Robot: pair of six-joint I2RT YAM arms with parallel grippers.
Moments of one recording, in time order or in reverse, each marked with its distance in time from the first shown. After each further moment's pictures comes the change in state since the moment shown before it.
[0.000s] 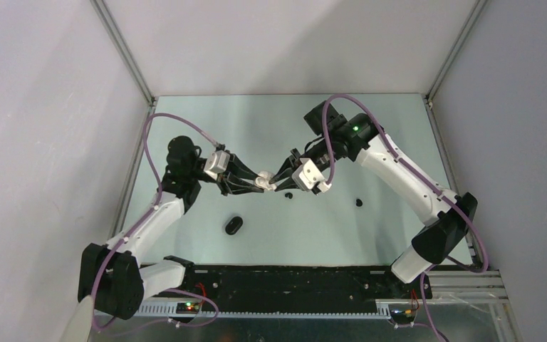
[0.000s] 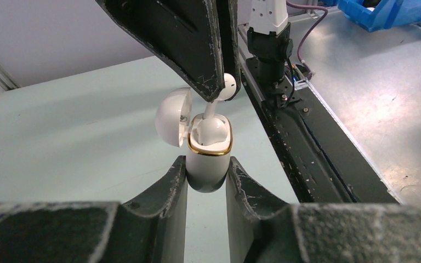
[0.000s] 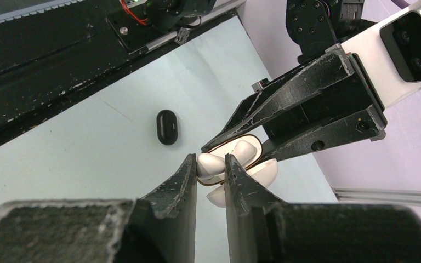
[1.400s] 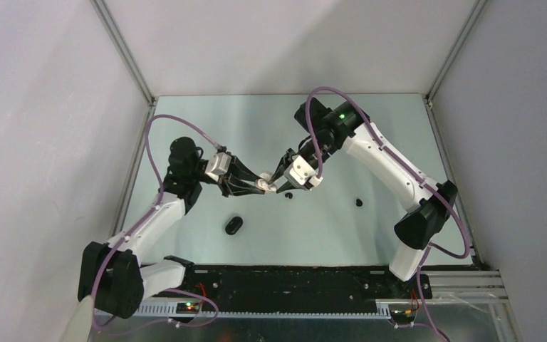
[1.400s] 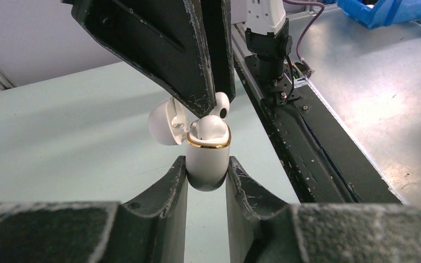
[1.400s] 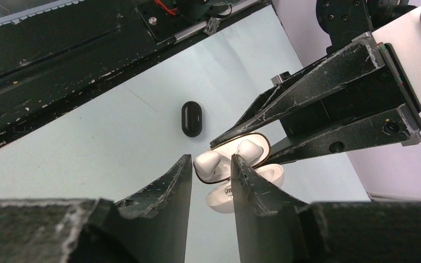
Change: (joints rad) left arm -0.010 0.004 -0.015 -0.005 -0.001 0.030; right arm 0.012 0.156 0.216 -0.287 0.063 -0.129
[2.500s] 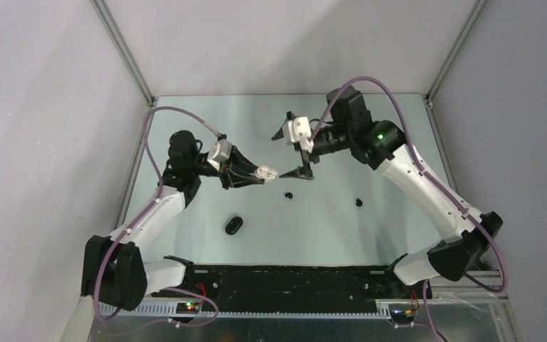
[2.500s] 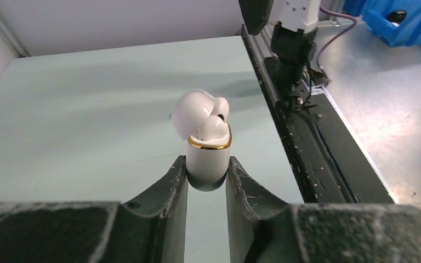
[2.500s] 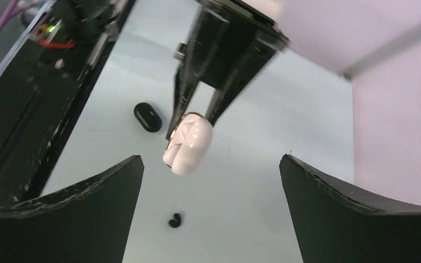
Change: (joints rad) left arm 0.038 0.047 0.043 -0.048 -0.055 -0.037; right arm -0.047 -0.282 -0.274 0.706 0.128 0.929
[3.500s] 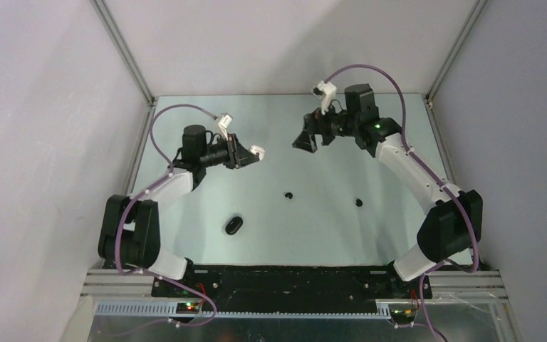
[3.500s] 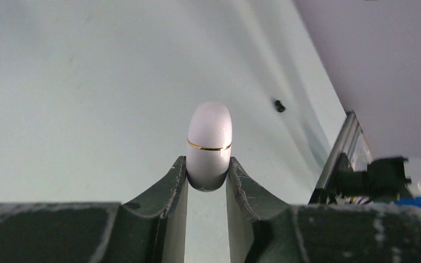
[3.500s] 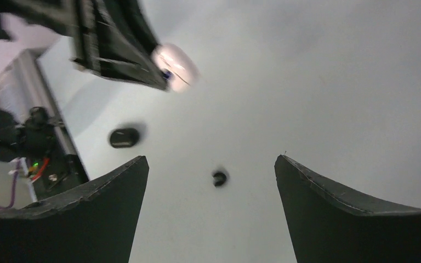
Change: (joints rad) left arm 0.067 0.264 0.090 -0.152 -0.619 -0.486; right arm -0.241 0.091 -0.194 0.385 0.278 0.978
